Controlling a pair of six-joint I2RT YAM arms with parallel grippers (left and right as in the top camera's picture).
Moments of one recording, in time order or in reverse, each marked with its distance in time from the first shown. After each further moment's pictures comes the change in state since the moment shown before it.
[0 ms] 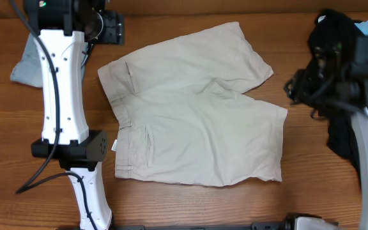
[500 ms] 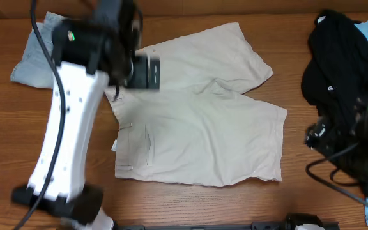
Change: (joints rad) left arm -0.233 -0.470 -0.725 -0.004 -0.051 -0.260; right arm 0.000 -0.338 0.023 -0.377 0.195 0.259
